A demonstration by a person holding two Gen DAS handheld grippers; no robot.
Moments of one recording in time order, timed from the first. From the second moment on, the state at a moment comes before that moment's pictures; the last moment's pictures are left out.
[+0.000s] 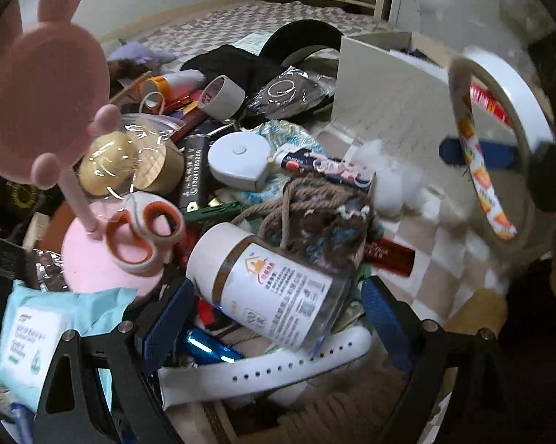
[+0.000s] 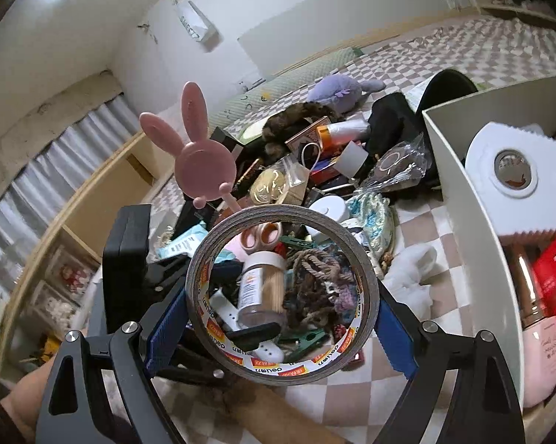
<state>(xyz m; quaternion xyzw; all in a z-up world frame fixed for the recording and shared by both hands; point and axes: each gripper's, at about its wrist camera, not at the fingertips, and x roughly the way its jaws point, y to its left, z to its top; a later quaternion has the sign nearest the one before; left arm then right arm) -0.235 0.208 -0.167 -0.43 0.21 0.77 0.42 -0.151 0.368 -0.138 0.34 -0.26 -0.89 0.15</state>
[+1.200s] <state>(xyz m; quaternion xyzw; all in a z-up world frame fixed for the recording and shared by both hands) -0.223 0.219 -0.161 -0.45 0.36 0.64 0.51 -0.157 0.369 -0.147 0.36 -0.28 -0.87 0.17</state>
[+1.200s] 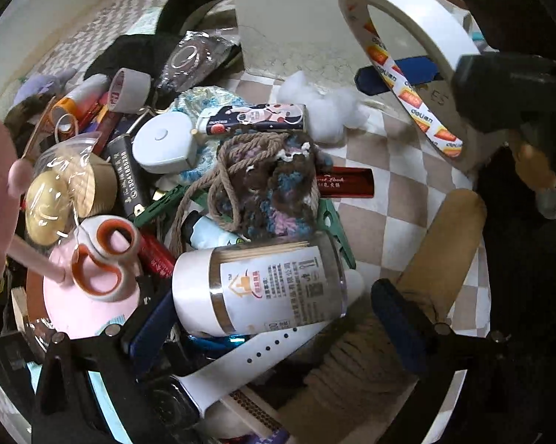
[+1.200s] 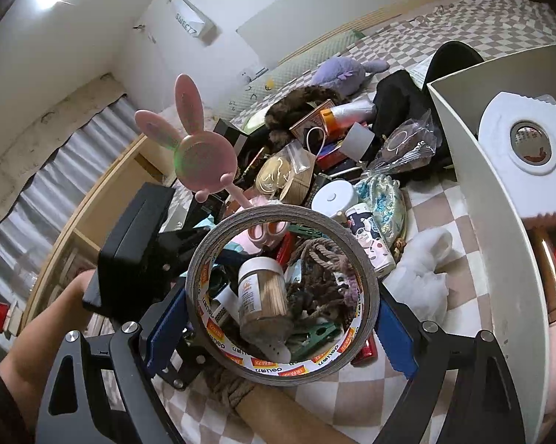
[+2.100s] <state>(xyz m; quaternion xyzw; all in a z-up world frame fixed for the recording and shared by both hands) -0.188 0.181 -0.151 -0.41 0.15 0.84 0.33 -0.155 0.356 -0.146 0.37 -0.25 -0.88 0.16</state>
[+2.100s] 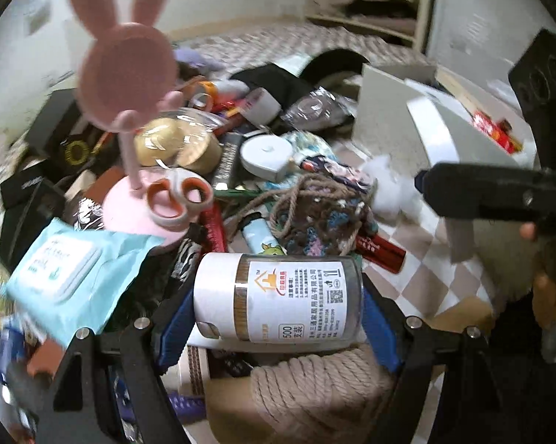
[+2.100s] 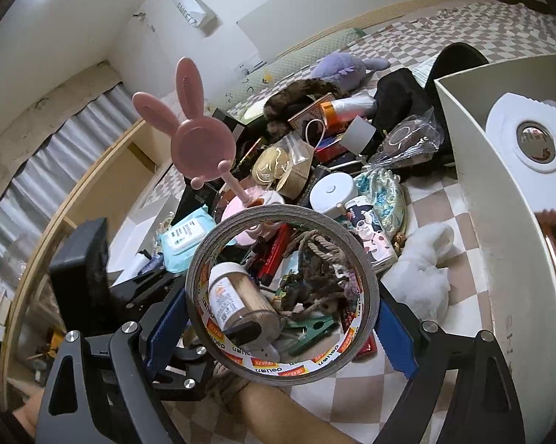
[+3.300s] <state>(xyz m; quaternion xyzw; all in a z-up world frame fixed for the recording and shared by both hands) -0.120 0.146 -0.058 -0.27 -0.03 0.91 0.31 -0.105 0.404 -0.043 0.24 -0.19 -0.95 0.10</state>
